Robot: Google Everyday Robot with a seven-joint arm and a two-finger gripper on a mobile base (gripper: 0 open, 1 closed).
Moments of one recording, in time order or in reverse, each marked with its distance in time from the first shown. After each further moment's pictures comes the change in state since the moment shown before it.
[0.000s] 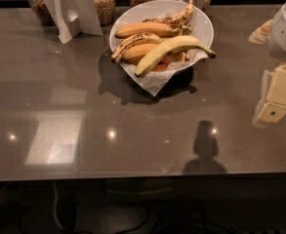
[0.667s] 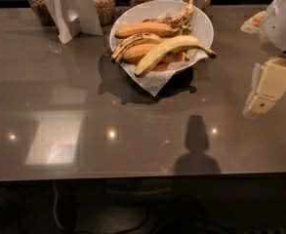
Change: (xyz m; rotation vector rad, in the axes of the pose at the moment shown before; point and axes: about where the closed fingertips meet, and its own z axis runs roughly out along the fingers) arm -0.017 -0.018 0.003 0.069 -0.036 -0.058
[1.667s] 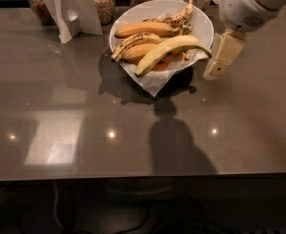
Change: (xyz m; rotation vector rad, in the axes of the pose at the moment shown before) arm -0.064 -0.089 0.029 0.175 -0.181 -0.161
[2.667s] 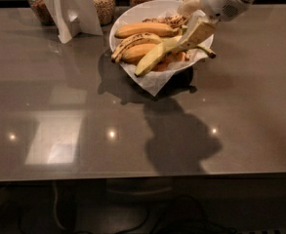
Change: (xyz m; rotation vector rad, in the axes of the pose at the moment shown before) arm -0.032 -0.046 0.044 -0.023 -0.196 -0.001
